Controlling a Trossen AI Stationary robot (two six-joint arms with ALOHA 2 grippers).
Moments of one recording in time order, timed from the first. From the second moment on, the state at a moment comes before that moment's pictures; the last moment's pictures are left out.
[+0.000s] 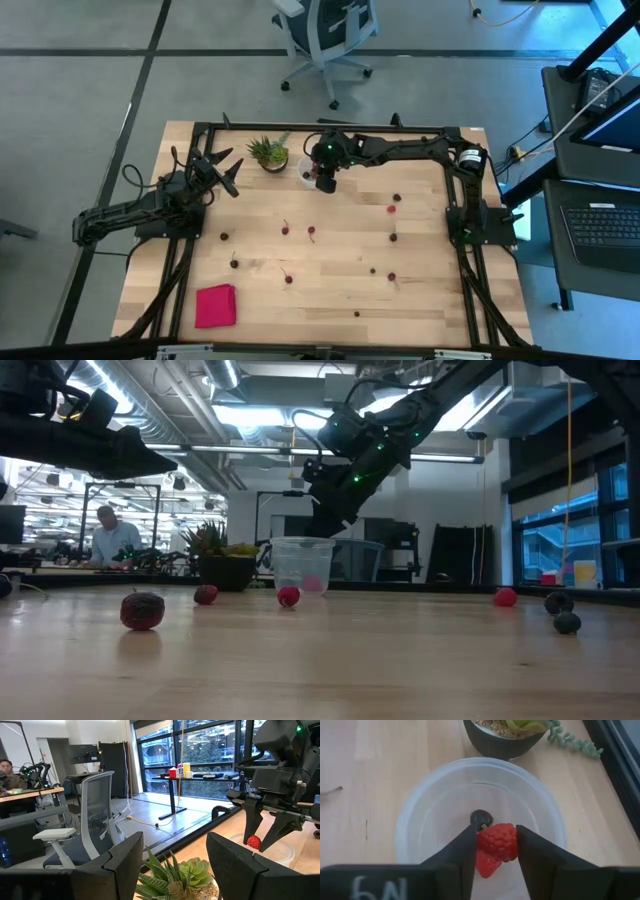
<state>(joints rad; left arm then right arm) 0.31 0.01 0.01 0.07 -0.53 0.11 -0.35 1.99 1.38 -0.20 -0.07 -0.16</state>
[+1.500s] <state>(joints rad) 0.08 0.77 0.32 0.08 0.00 0.12 -0.27 1.39 0.84 0.05 -0.20 -0.14</state>
